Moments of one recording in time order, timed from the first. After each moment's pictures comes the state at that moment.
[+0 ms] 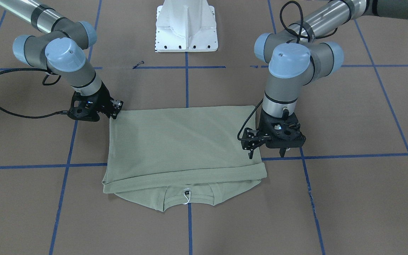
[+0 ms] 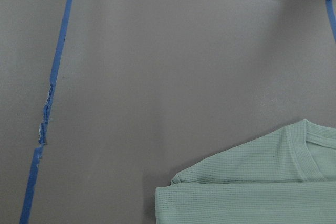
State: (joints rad) left arm -0.77 -2.21 -1.56 -1.80 -1.72 -1.05; right arm 0.63 -1.27 1.74 -1.28 2.01 1.33
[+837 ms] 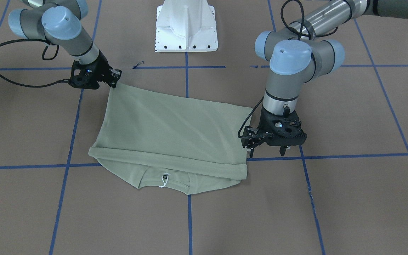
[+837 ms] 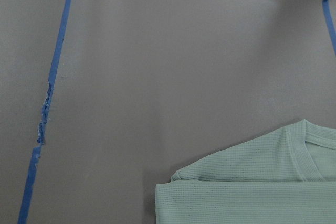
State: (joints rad) left arm -0.77 -2.19 -1.59 -1.80 -1.72 -1.06; right arm 0.46 -1.50 2.02 -1.29 2.04 1.43
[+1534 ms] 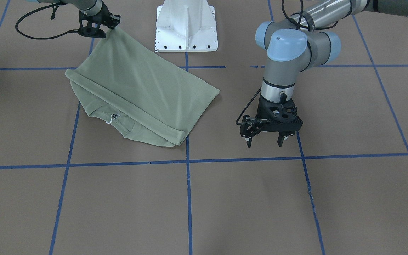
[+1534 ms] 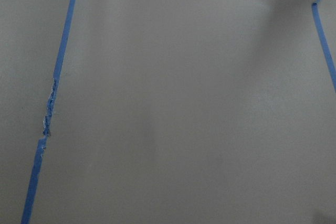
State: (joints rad) left arm -0.71 -2.14 -1.66 -1.80 -1.66 -1.08; right arm 0.10 -1.70 2.21 -1.29 2.11 1.67
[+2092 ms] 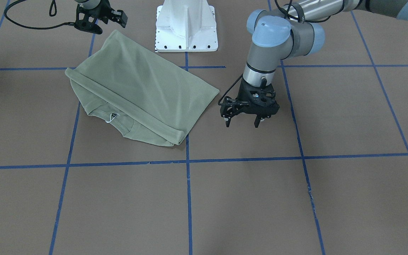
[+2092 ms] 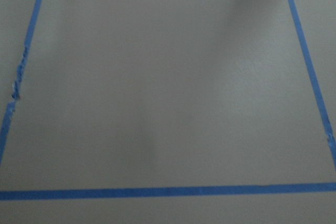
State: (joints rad) left arm -0.59 -2.13 -1.74 -1.80 -1.76 -1.27; right arm 0.27 -1.64 2.27 -1.28 2.11 1.78
